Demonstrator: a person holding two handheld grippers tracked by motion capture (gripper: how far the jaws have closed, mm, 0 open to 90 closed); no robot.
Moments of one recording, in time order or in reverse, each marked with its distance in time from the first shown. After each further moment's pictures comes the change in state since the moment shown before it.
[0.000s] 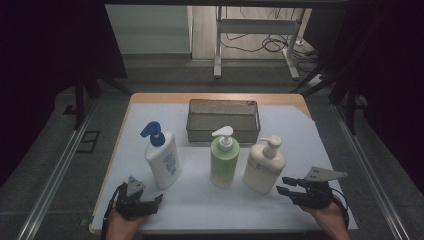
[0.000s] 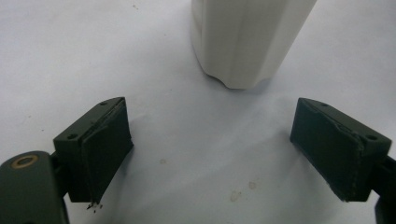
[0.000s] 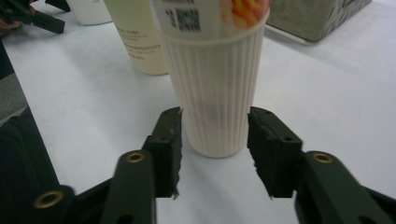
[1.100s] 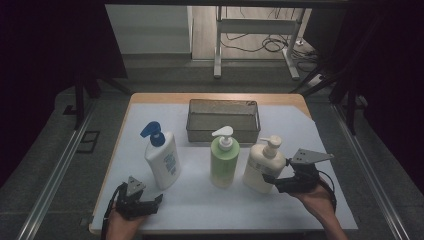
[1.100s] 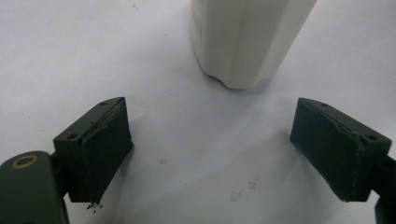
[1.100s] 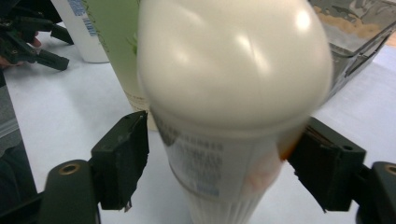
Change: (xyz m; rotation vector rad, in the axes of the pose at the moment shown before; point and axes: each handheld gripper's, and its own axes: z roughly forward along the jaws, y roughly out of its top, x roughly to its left) left arm 0.000 0.000 0.000 -0.001 -0.003 -0.002; right arm 0.008 0.058 0.022 -0.038 -0.003 -0.054
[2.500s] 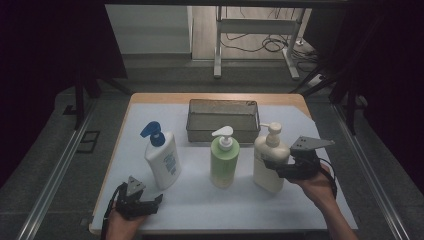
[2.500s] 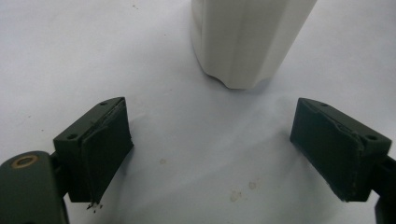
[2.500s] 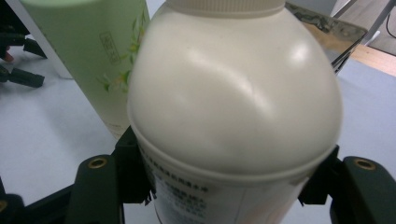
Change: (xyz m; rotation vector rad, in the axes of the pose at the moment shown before) left arm 0.000 0.000 0.000 0.000 0.001 0.003; right arm -0.011 0.032 -0.004 0.021 -0.070 0.006
